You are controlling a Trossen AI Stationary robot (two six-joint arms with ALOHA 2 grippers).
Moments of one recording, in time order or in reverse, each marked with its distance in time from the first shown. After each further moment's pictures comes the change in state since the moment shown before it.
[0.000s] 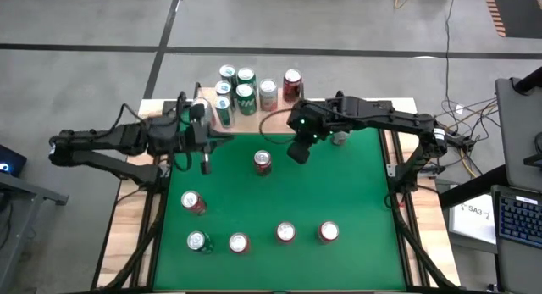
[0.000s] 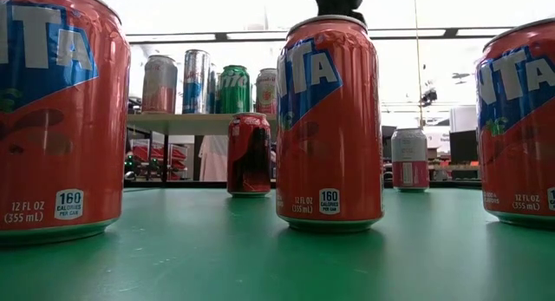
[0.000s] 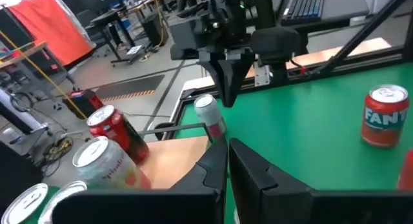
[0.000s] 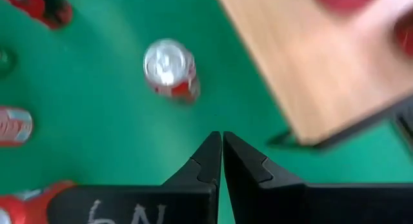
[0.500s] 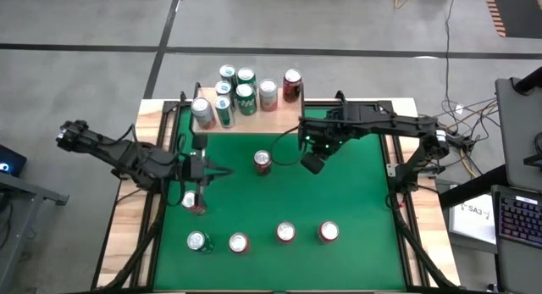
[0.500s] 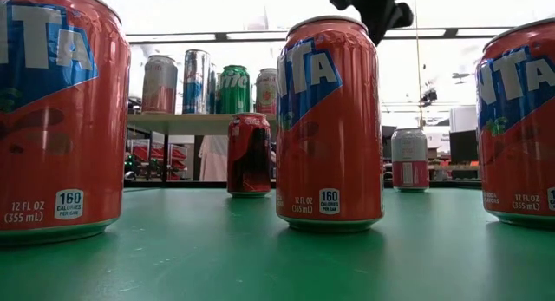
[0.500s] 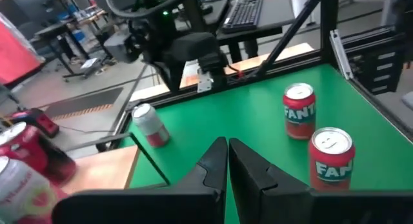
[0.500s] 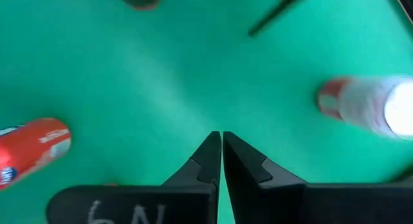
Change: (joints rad) left arm -0.335 0.007 -0.086 0.055 -0.145 -0.099; right arm 0.073 -0.009 0.000 -0.343 0.012 0.275
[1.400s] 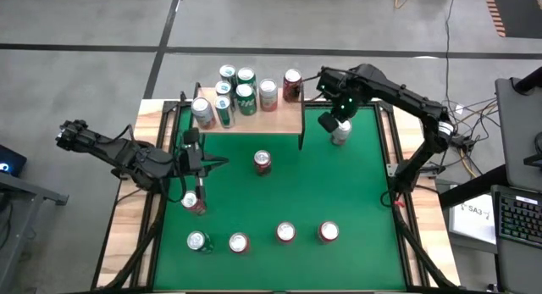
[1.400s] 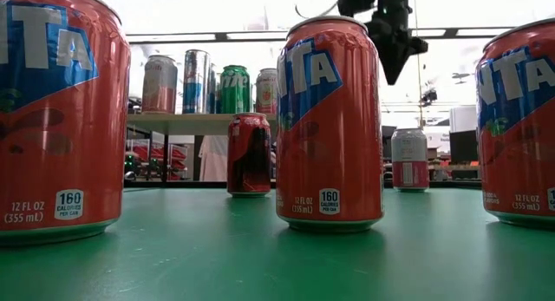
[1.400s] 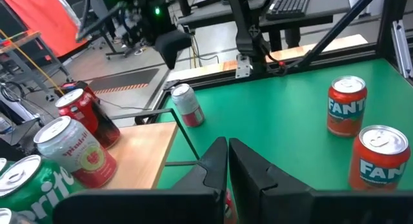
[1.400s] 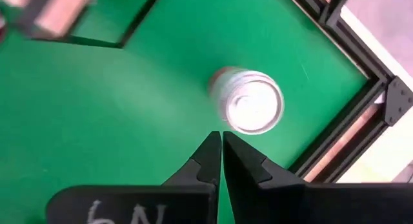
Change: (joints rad) left arm -0.011 -0.029 0.001 -0.071 -0.177 -0.074; right arm -0.464 -0.040 -0.077 -0.049 0.003 -0.242
